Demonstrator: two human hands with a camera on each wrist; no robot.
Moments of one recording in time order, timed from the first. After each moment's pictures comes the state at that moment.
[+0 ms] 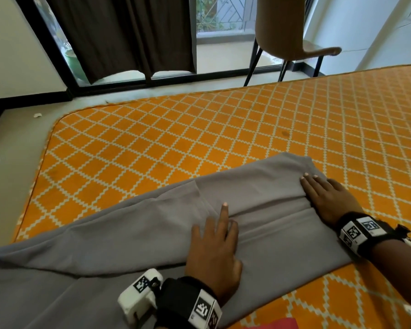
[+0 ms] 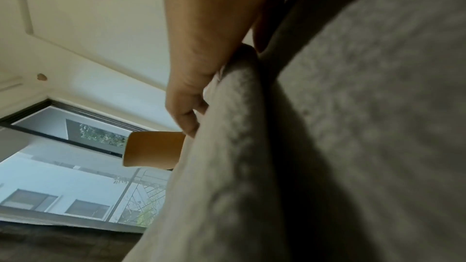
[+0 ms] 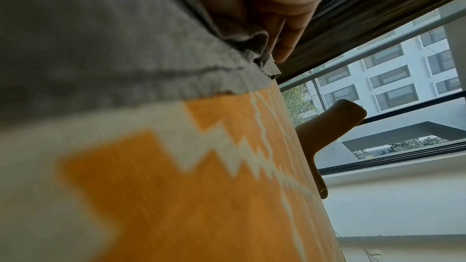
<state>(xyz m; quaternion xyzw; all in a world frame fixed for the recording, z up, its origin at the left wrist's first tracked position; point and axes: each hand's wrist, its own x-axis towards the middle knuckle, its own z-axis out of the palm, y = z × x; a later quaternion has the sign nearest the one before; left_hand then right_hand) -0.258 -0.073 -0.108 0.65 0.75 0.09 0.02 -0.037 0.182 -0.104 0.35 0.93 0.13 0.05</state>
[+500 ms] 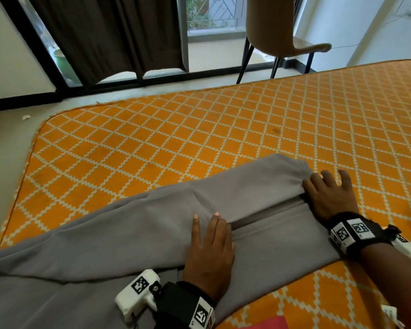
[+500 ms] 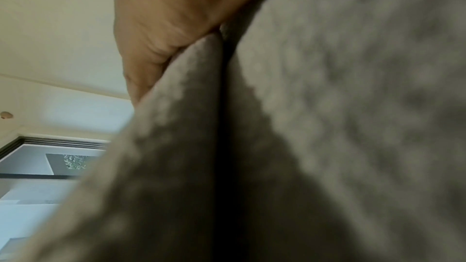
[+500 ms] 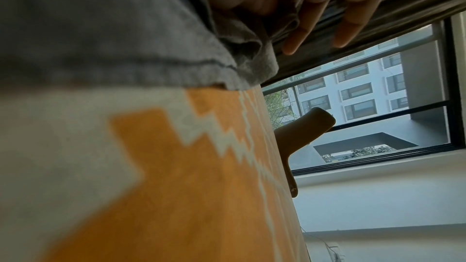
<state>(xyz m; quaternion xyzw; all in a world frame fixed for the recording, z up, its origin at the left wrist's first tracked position) -0.247 -0.063 -0.142 0.67 0.72 0.10 -0.14 -0.030 0.175 -0.108 0.39 0.89 0.25 -0.03</state>
